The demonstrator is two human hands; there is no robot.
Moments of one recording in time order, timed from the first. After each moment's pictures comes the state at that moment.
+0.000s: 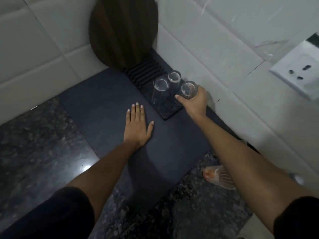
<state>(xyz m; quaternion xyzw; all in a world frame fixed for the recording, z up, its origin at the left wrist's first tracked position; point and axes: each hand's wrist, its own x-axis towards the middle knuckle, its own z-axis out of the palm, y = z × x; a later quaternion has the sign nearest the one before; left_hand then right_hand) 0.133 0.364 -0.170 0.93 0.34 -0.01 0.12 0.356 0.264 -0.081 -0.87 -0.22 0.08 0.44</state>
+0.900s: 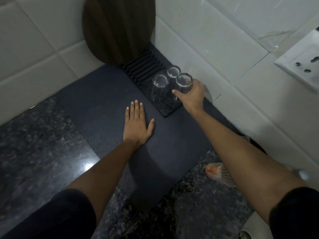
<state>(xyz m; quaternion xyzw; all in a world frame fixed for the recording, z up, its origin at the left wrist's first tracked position) 0.133 0.365 -0.167 0.93 0.34 -0.01 0.11 0.359 0.279 -0.087 -0.88 -0.25 0.08 0.40</state>
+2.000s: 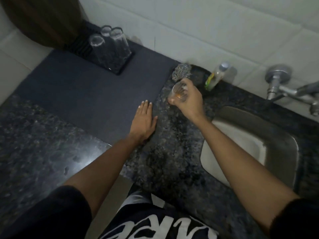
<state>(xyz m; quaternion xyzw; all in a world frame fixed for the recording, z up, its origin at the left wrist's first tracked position) 0.071 0.129 -0.145 0.97 0.10 -0.02 0.20 0.192 -0.046 -0.044 -0.90 -0.16 0.09 0.39</state>
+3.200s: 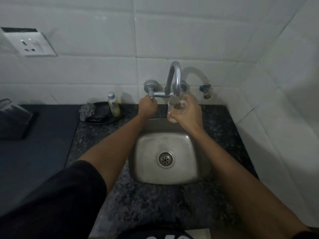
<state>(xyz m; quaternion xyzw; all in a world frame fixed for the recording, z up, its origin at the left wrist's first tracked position) 0.271 -0.208 -0.006 0.91 0.04 -0.02 0.40 0.149 -0.360 0.068 -0.89 0.08 -0.14 0.42</state>
